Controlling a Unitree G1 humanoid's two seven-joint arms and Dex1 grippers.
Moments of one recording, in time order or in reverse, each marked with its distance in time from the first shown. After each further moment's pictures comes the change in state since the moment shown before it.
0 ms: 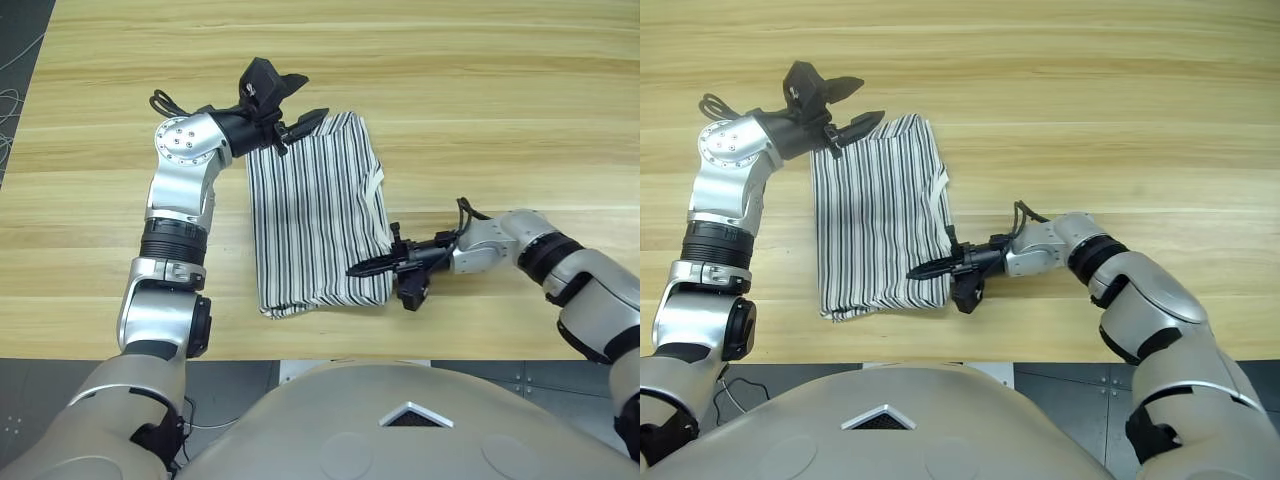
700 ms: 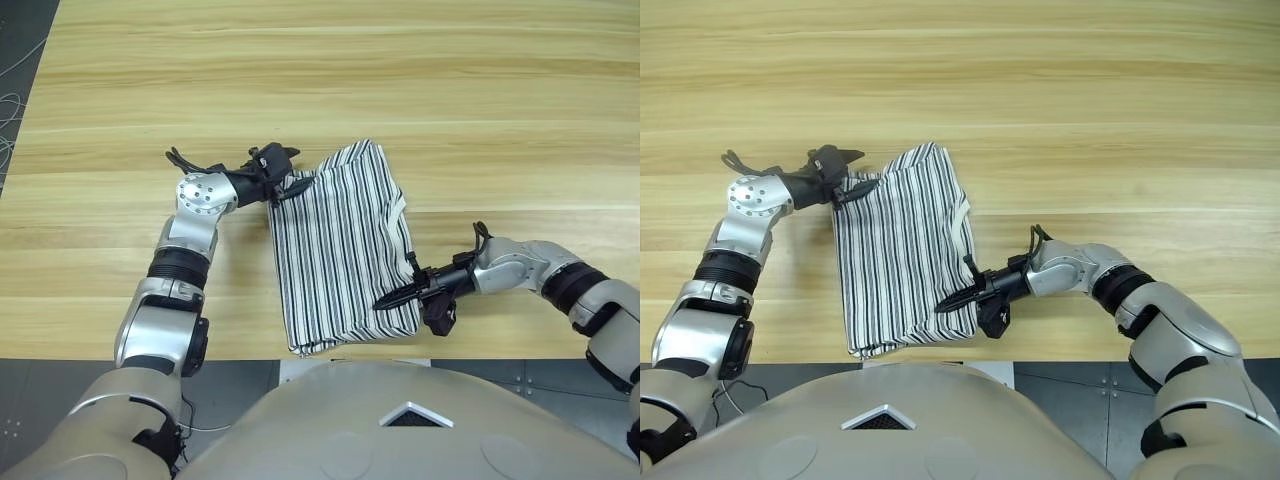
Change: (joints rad) left arm 0.109 0.018 -0.103 0.238 0.183 -0.275 0.046; right arm 0.133 -0.087 -0.022 -0.132 0.440 0.062 0.618
